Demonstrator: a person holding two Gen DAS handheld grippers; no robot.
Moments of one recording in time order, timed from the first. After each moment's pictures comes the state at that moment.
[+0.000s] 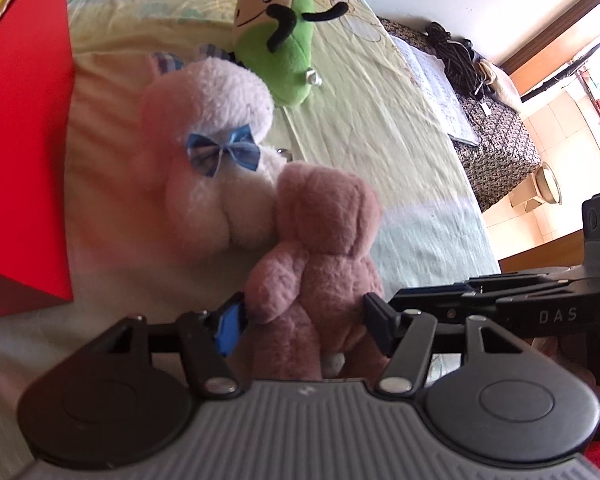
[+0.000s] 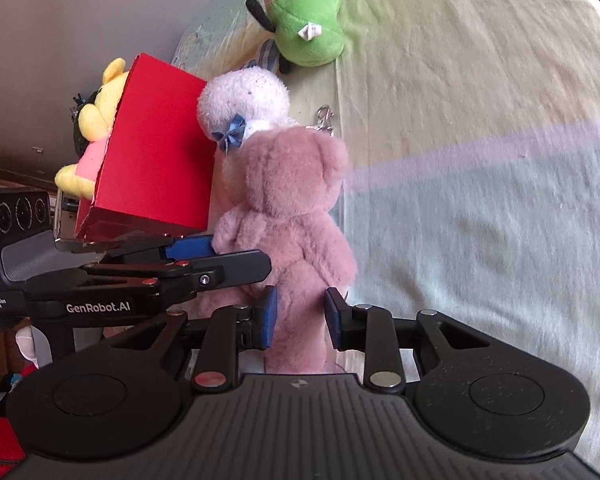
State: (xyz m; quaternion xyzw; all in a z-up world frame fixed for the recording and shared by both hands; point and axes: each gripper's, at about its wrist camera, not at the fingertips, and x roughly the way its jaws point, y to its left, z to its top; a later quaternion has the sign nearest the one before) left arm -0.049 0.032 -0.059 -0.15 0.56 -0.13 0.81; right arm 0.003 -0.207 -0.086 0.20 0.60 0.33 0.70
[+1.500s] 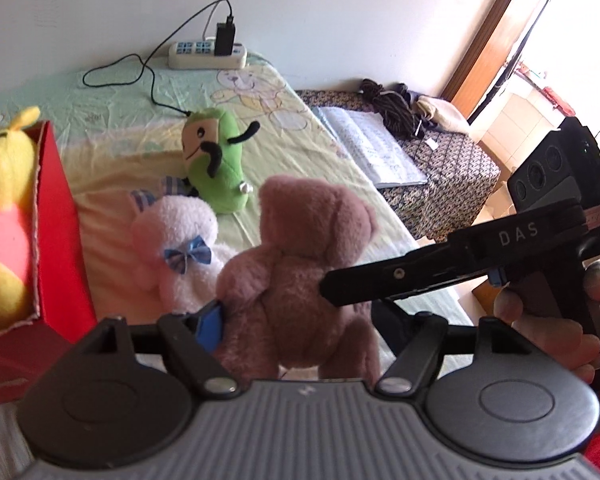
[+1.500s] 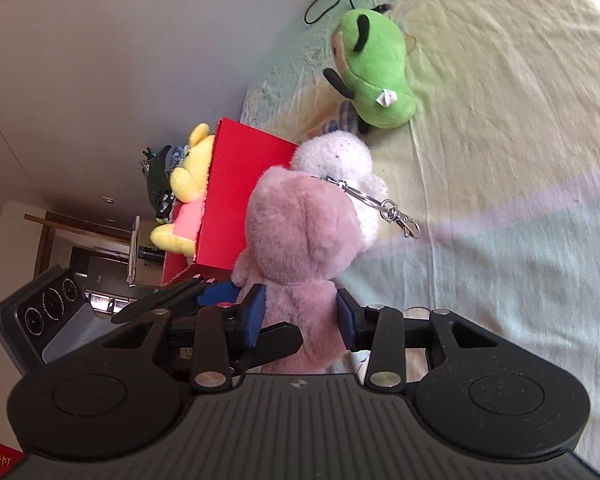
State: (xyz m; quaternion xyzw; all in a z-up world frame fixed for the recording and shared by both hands) left arm -0.094 0.017 0.033 -0.08 0.44 -0.18 0.88; right arm 0.001 -0.214 -0.045 0.31 0.54 0.39 0.68
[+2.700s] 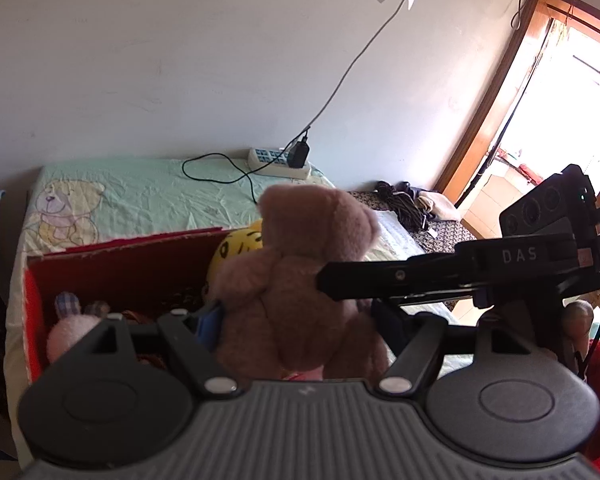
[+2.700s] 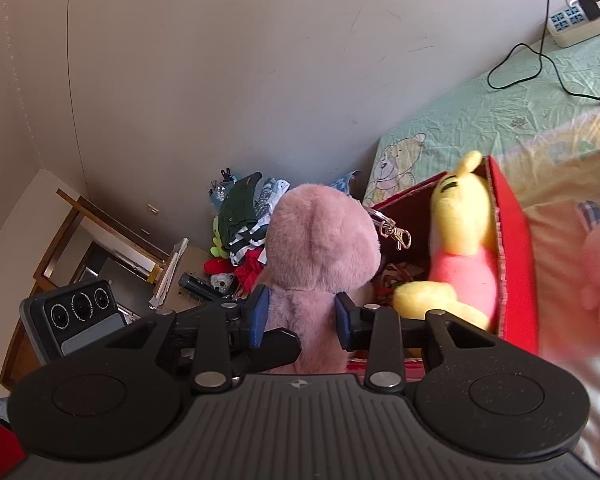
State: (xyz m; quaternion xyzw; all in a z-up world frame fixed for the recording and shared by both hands) left arm -0.149 0.277 0.117 -0.12 0.32 -0.19 0.92; right arm -0.034 0.016 0.064 0.28 0.39 0.45 0.75
